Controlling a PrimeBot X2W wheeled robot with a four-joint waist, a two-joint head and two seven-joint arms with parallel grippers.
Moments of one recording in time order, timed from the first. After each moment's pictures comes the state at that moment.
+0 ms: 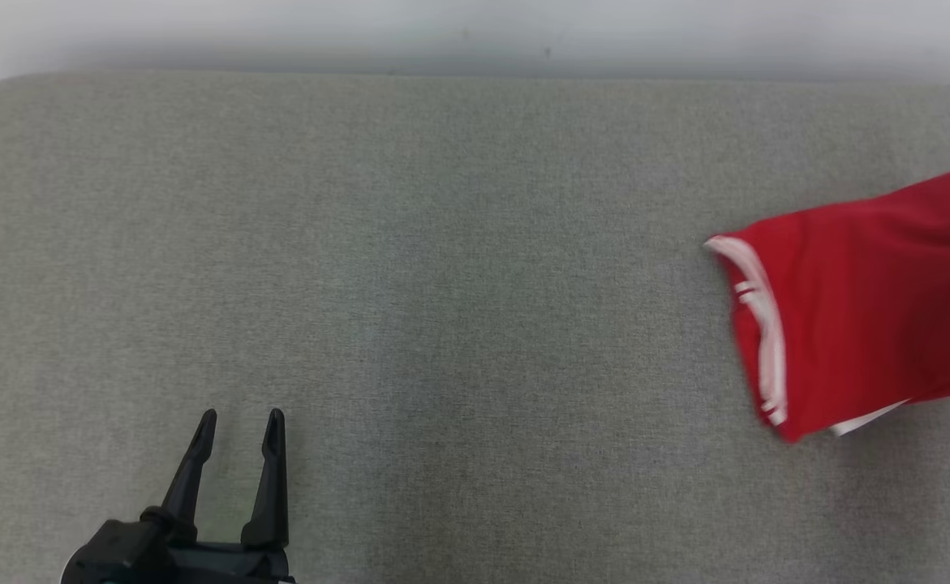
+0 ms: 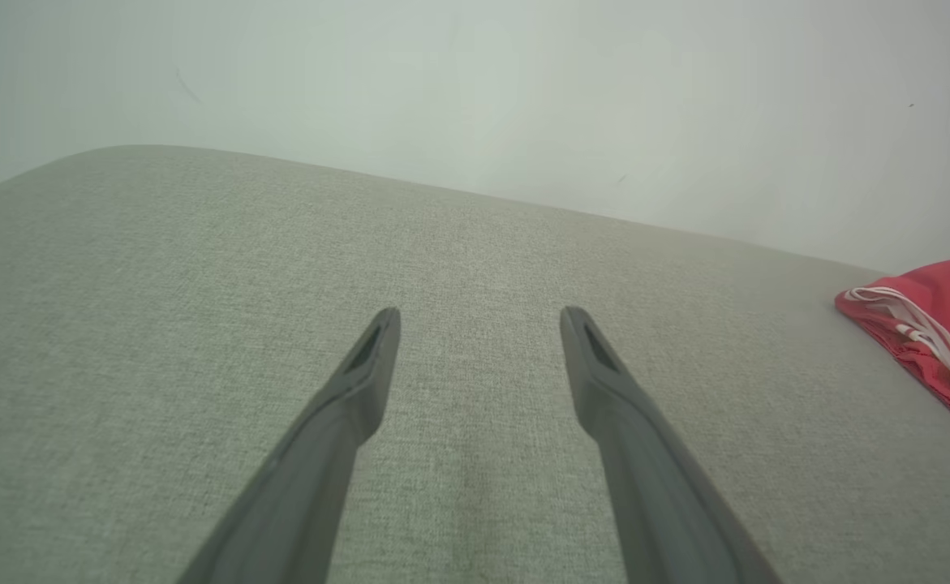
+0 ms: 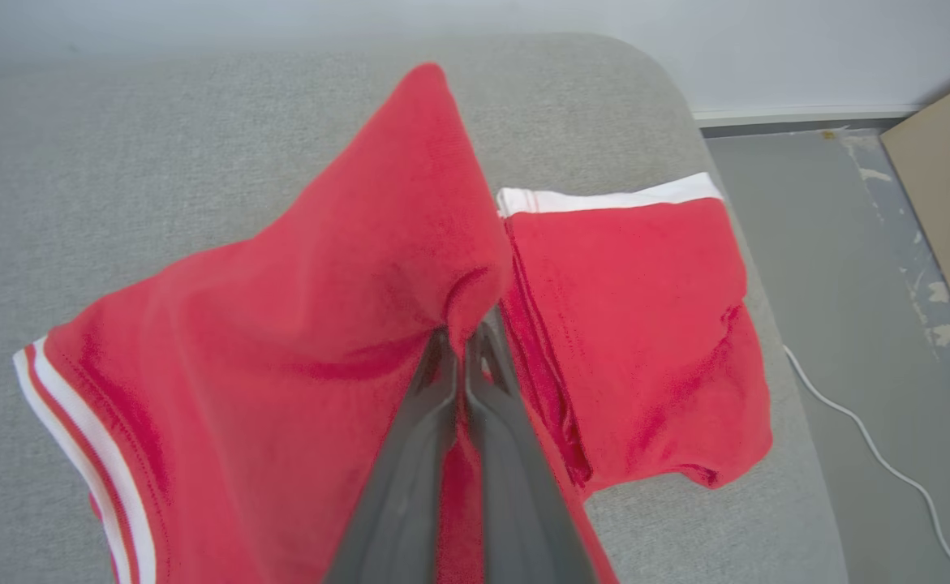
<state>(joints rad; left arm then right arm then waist) -0.05 0.13 -0.11 0.09 -0.35 -0.11 -0.26 -0.65 -0.30 -0.31 0.27 0.02 0.13 0.99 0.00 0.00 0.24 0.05</state>
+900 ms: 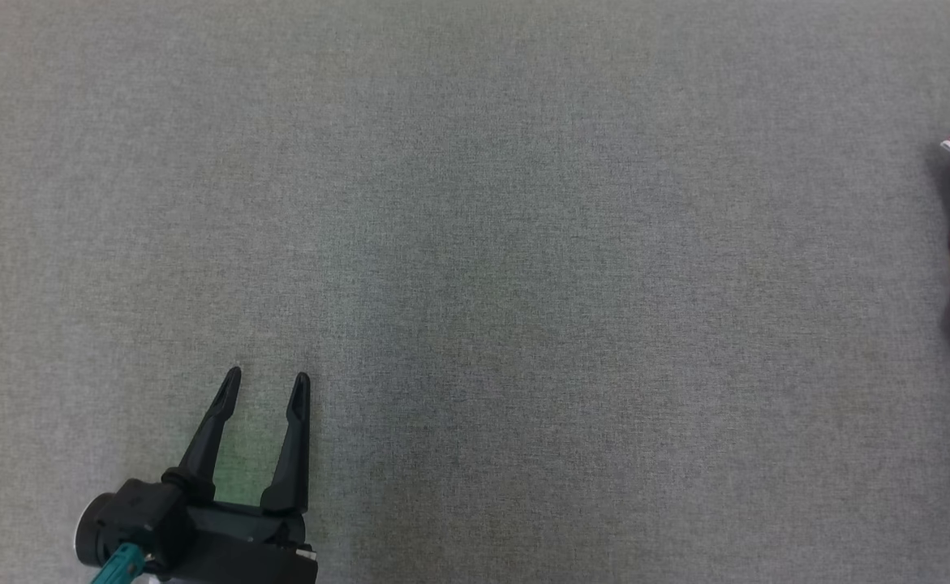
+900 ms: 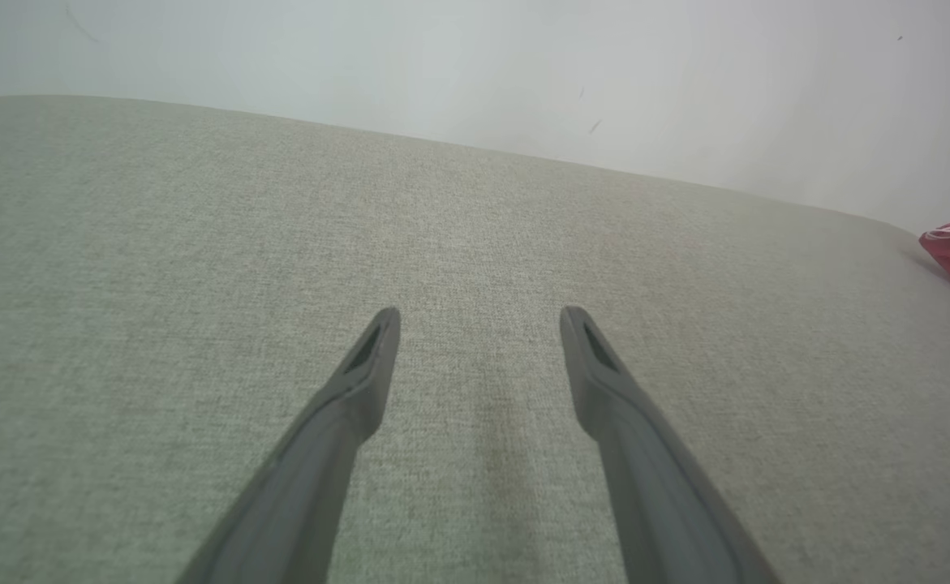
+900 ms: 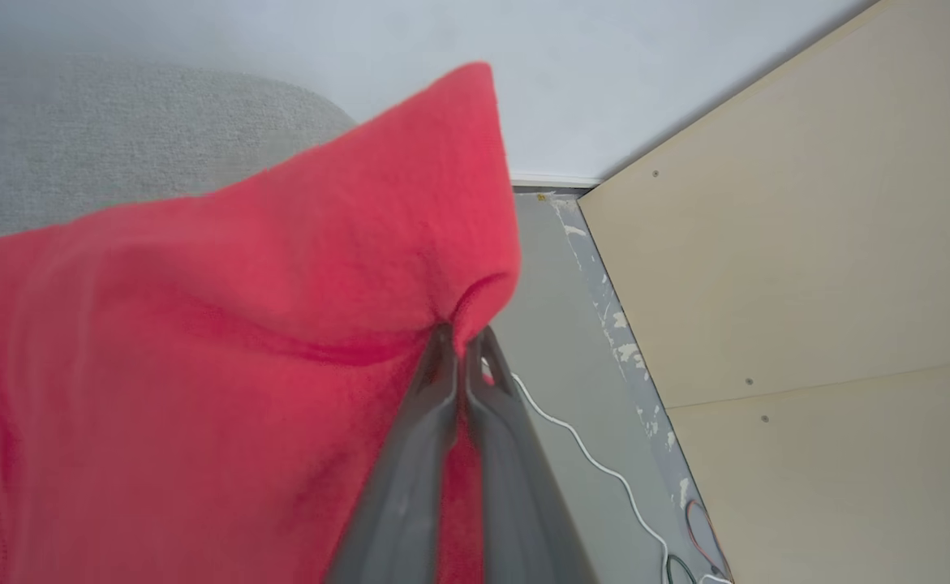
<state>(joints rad) -0.13 0.15 -0.17 0.10 -0.34 -0.12 -0.26 -0.70 -0.57 -0.40 0.27 -0.24 0.13 0.85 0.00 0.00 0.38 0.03</state>
